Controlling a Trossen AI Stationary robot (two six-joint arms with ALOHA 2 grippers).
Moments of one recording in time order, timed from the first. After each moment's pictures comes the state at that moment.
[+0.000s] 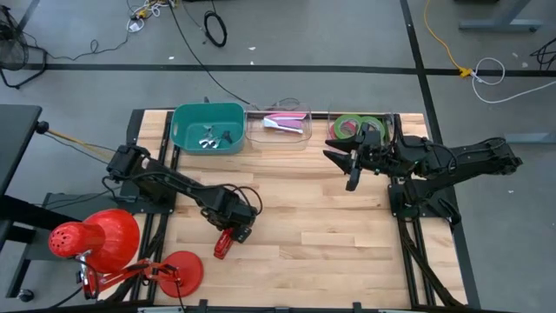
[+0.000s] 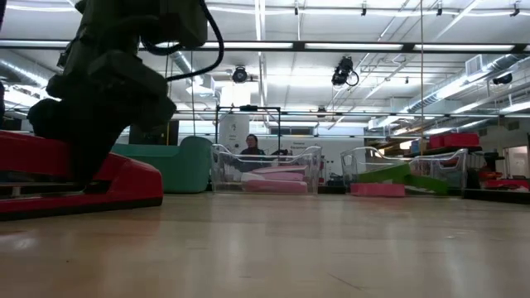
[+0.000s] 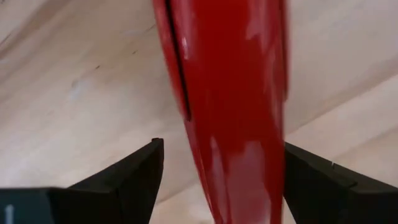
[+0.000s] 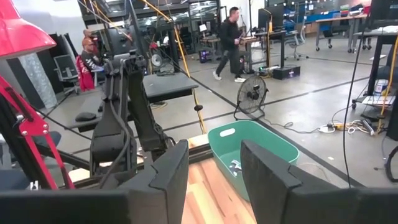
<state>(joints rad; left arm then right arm) -0.29 1.69 0.99 -0.76 0.21 -1.25 0.17 0.97 1.01 -0.06 0.45 0.15</state>
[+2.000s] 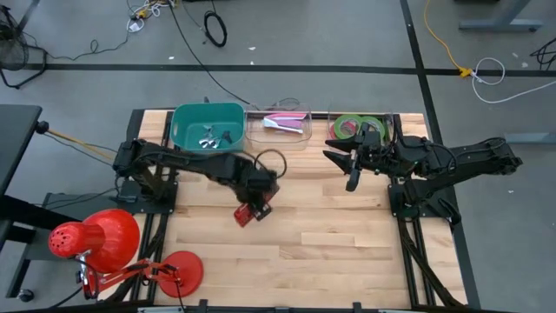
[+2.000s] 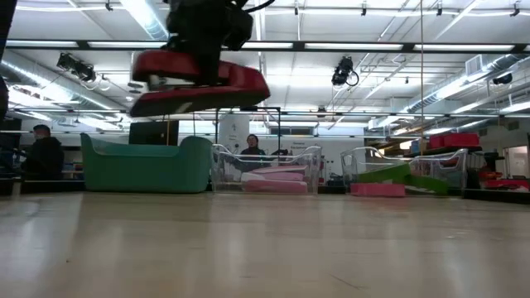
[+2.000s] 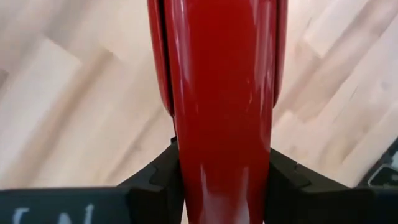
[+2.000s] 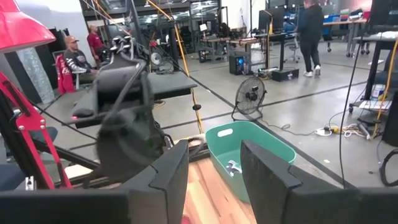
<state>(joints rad) -0.09 1.71 1.48 -1.05 0.05 -0.77 0.17 0.97 1.01 -0.06 0.45 0.12</state>
